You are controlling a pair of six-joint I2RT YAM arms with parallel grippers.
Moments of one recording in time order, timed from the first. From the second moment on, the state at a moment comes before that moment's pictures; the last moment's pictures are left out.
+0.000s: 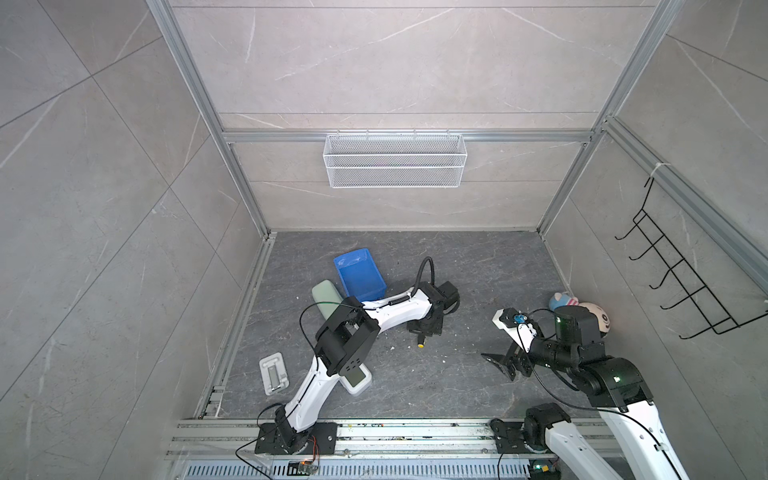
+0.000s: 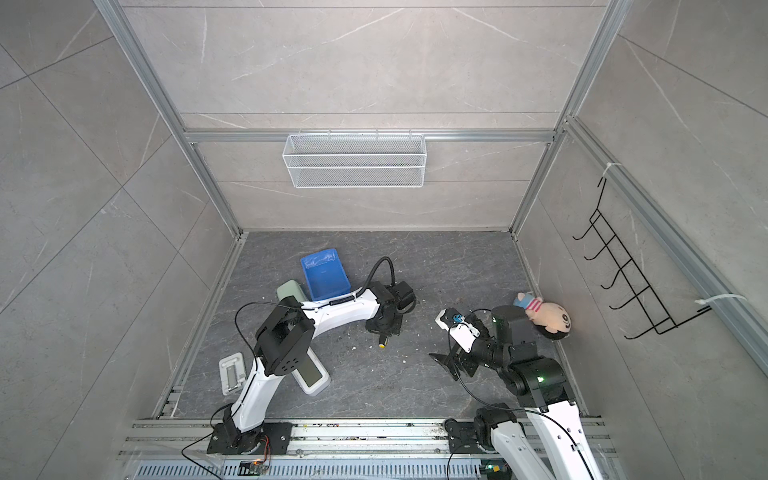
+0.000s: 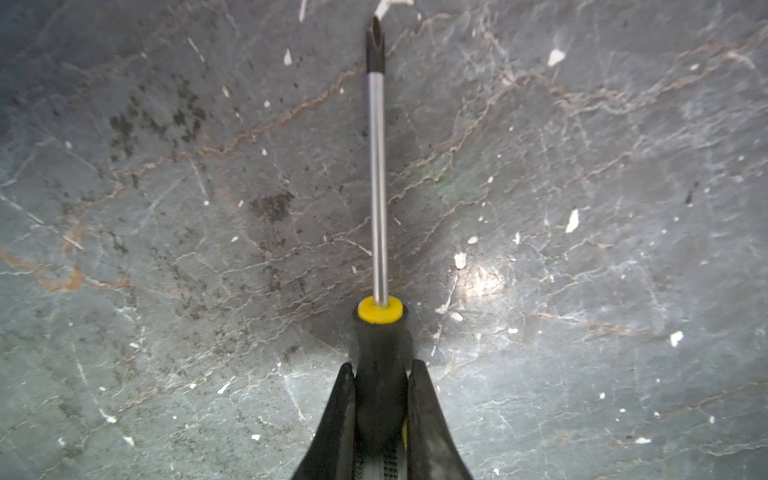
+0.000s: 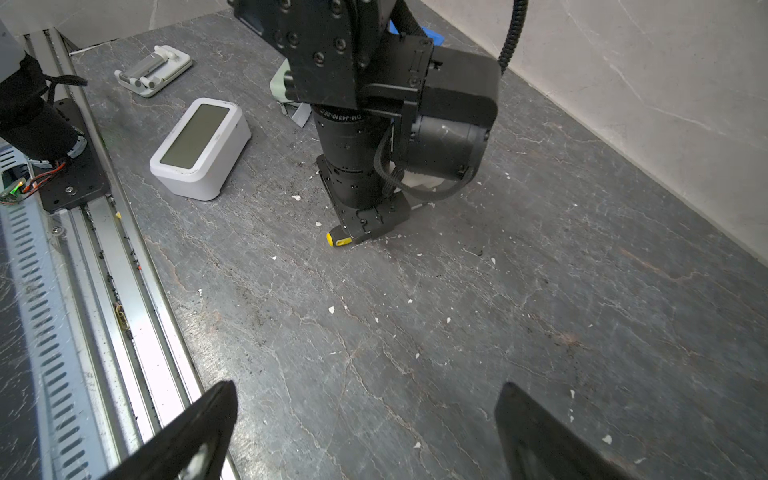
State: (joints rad) left arm -0.96 2.21 1.74 -0.96 -0.10 -0.71; right arm 0.20 0.63 0.86 -0.99 -0.51 -0.56
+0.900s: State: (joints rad) left arm -0.94 2.13 1.80 -1.00 -0.15 -0.71; right arm 0.20 0.65 0.90 -0.94 -0.56 -0.52
